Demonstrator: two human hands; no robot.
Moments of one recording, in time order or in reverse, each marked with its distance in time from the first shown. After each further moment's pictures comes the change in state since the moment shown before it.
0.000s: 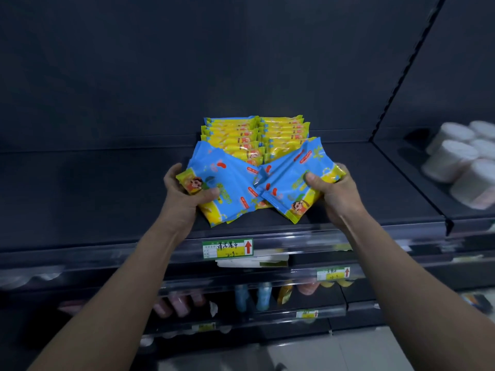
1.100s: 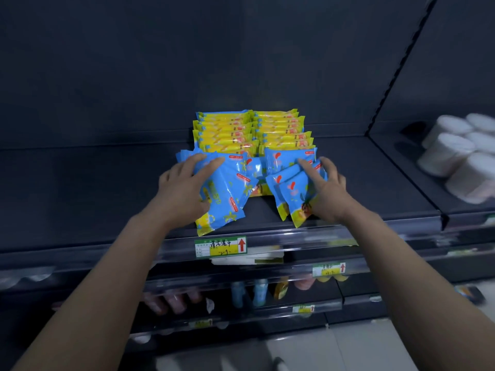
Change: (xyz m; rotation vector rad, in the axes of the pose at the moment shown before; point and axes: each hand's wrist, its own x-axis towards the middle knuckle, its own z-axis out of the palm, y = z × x) left_hand -0.002 0.029 0.009 1.664 -0.250 0.364; right_hand 0.000 -0.004 -0.018 -1.395 -0.251 -0.049
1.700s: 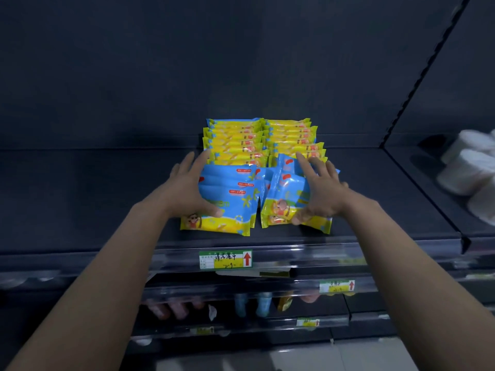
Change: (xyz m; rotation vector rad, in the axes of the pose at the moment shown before) left_hand 0.029 -0.026 -0.008 -0.412 -0.216 -0.192; right_hand 0.033 -0.032 -0.018 -0.218 -0.162 -0.079
